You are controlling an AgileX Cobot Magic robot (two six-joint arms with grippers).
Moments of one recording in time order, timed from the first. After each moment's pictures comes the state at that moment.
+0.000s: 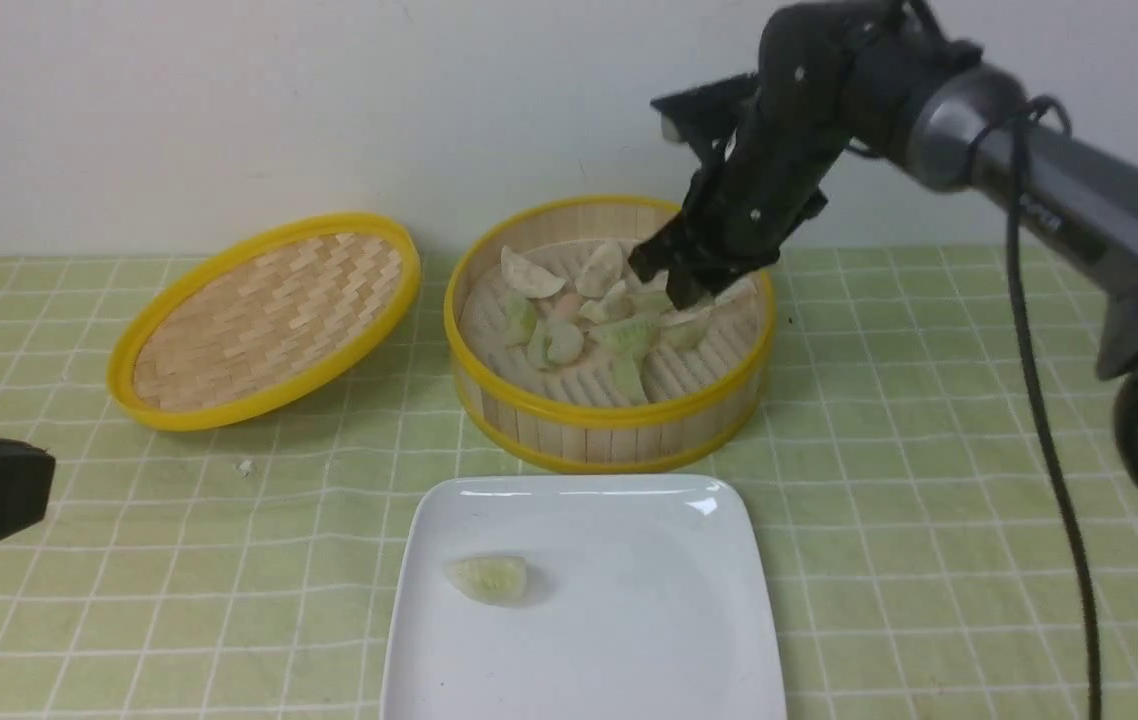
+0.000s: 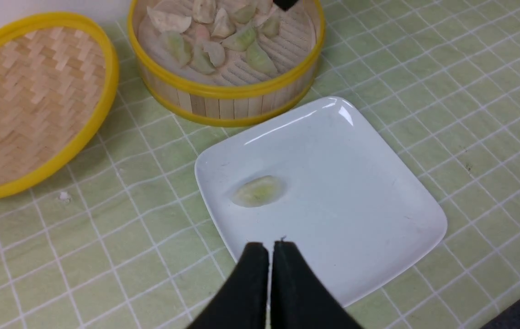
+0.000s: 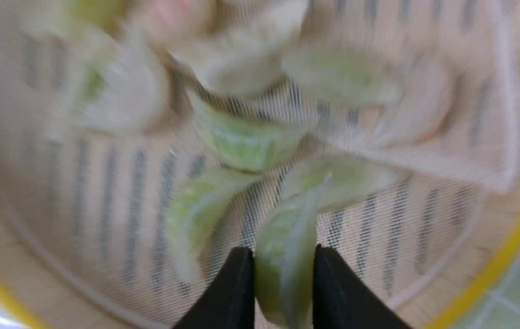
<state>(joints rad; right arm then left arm) 0.41 2.27 -2.24 0.13 1.24 -0.13 -0.36 0.68 -1.03 -0.21 1.07 0.11</state>
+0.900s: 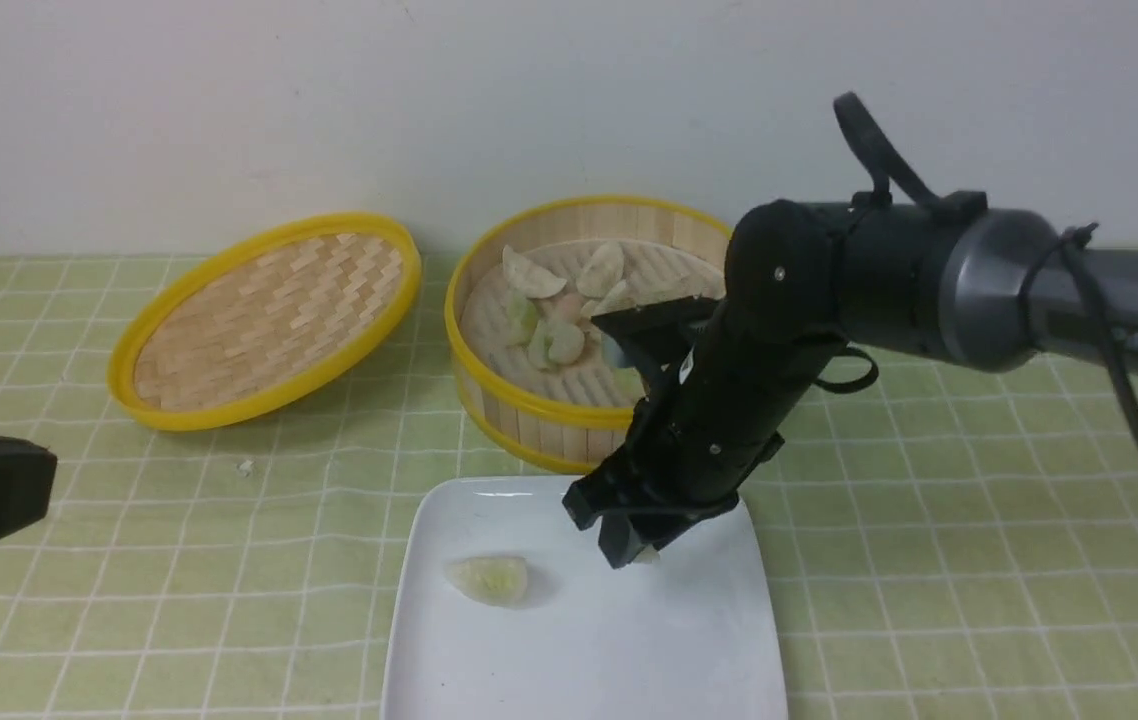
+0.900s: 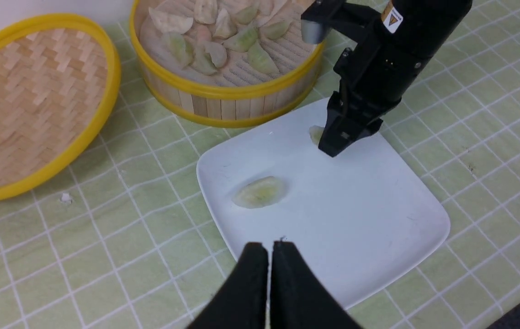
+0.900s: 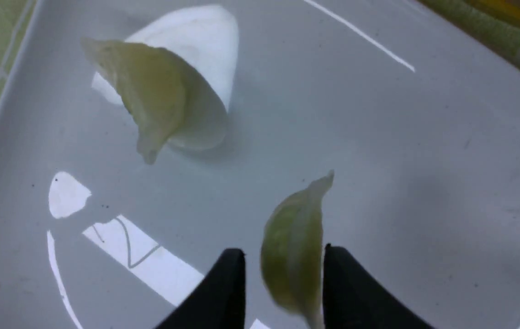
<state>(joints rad) 0.59 2.00 -1.47 0.37 0.99 -0.12 -0.36 0.68 -1.02 -0.21 1.06 0.11</state>
